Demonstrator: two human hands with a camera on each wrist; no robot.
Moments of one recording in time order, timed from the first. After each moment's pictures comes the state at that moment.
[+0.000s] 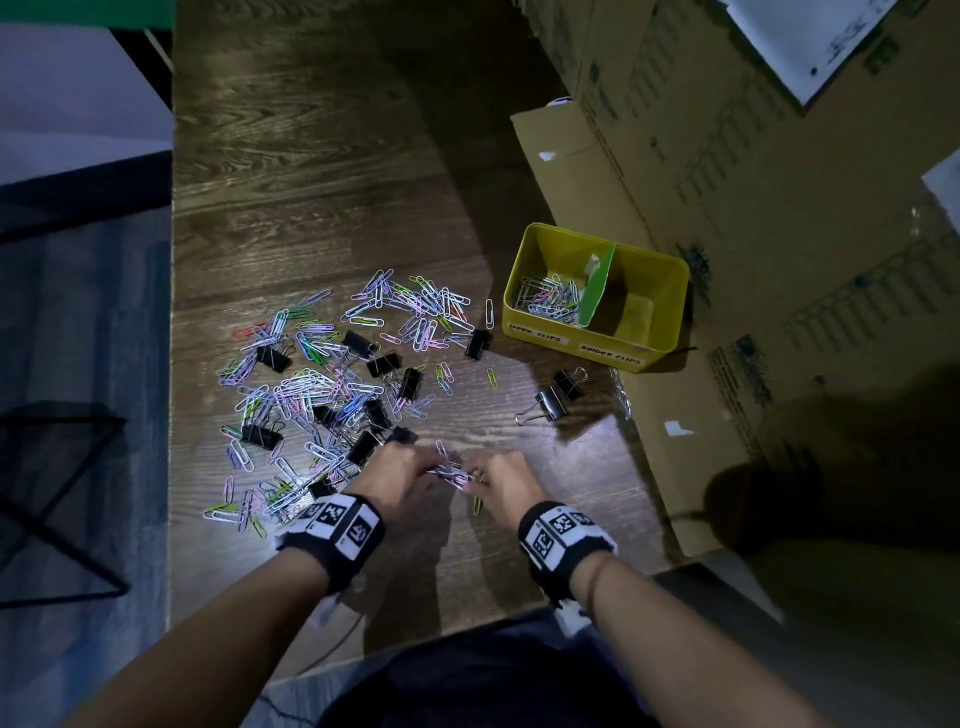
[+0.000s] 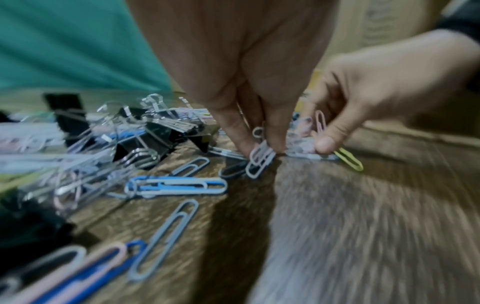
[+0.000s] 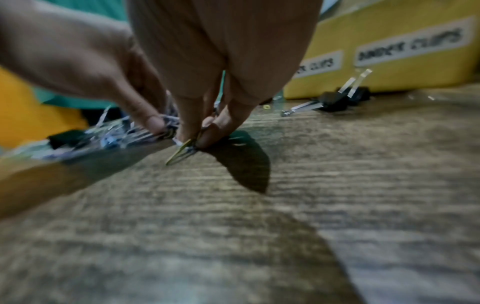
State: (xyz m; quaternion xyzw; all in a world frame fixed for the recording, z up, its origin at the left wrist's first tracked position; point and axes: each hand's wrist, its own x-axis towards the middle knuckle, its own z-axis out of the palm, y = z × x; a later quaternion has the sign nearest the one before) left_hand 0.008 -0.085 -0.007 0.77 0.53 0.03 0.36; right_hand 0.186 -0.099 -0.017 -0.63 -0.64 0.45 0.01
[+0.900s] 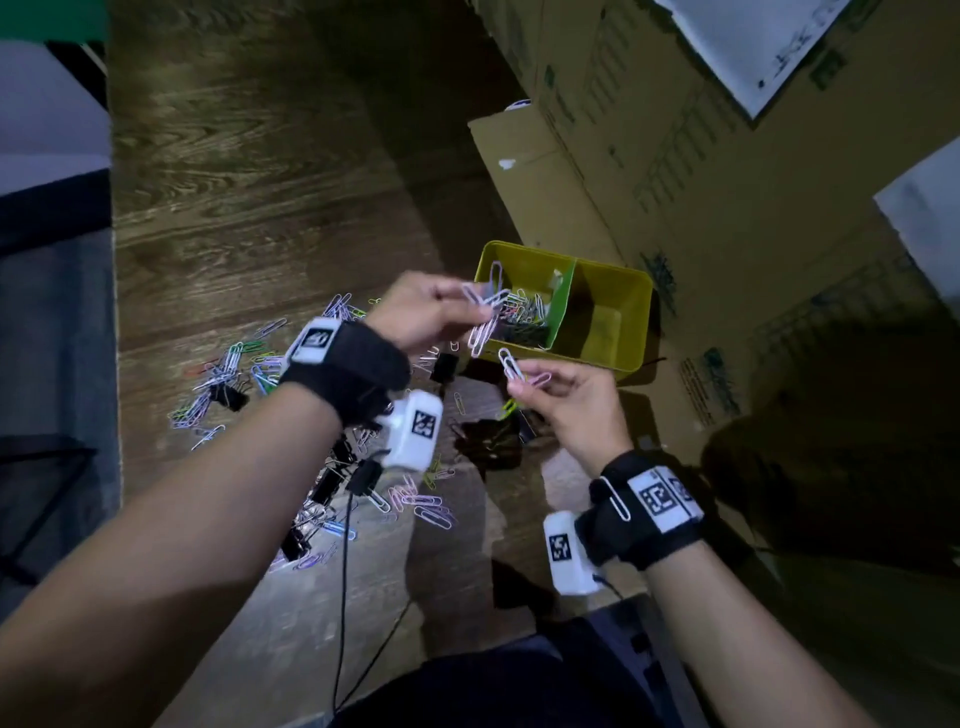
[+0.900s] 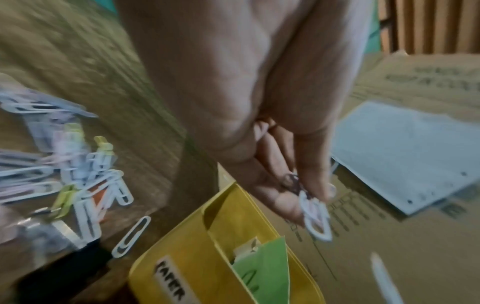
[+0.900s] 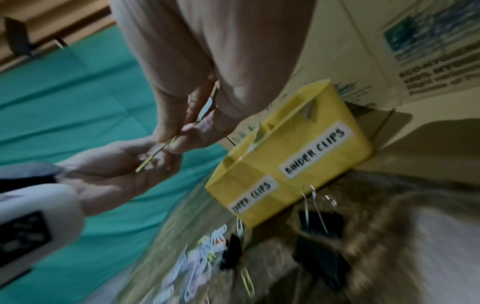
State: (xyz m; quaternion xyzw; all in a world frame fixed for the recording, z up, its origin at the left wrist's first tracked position) left_hand 0.102 0.082 0.096 0.44 0.53 0.26 0.68; right_hand 0.267 -0.025 0.075 -0.62 -0.37 0.54 0.43
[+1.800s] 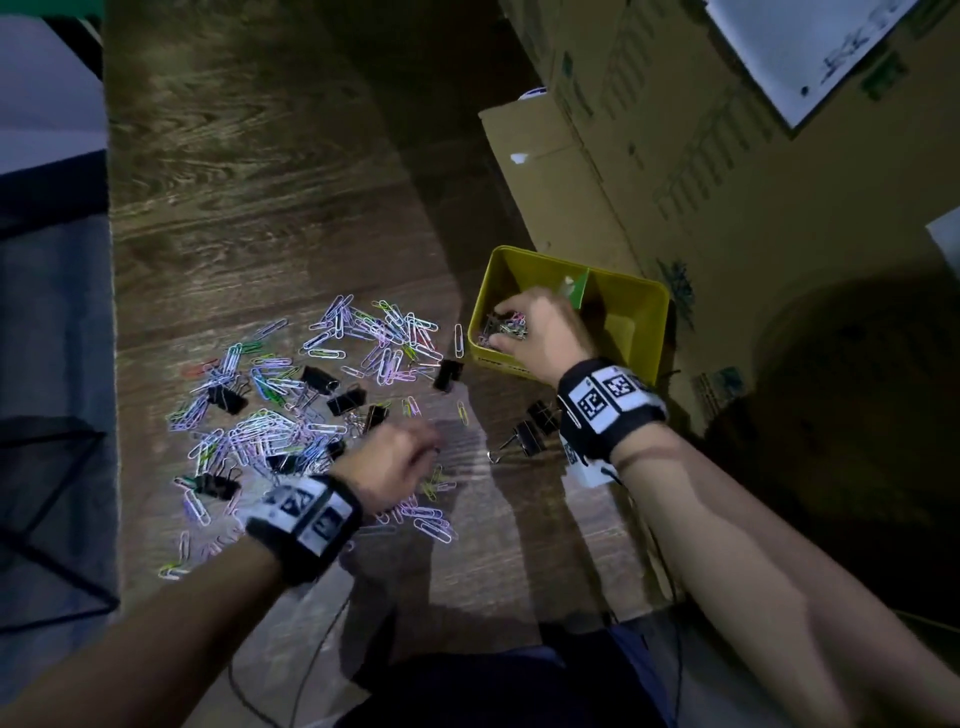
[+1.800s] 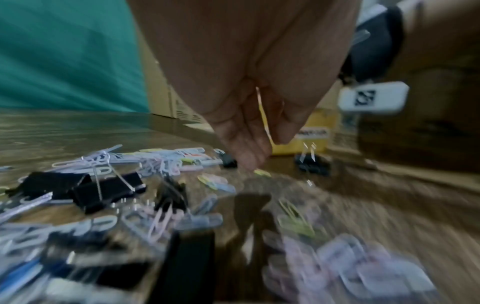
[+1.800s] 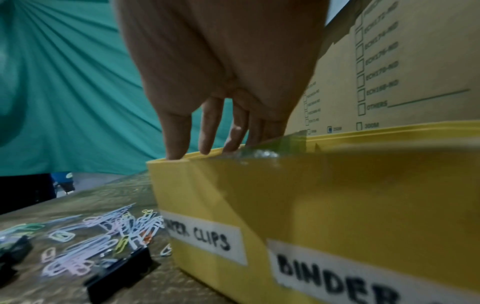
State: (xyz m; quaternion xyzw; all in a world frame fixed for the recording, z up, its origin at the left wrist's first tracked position) left_hand 0.042 -0.011 0.016 0.82 0.47 0.02 0.34; right_hand 0.261 0.079 0.063 -0.66 -0.69 0.28 0.11
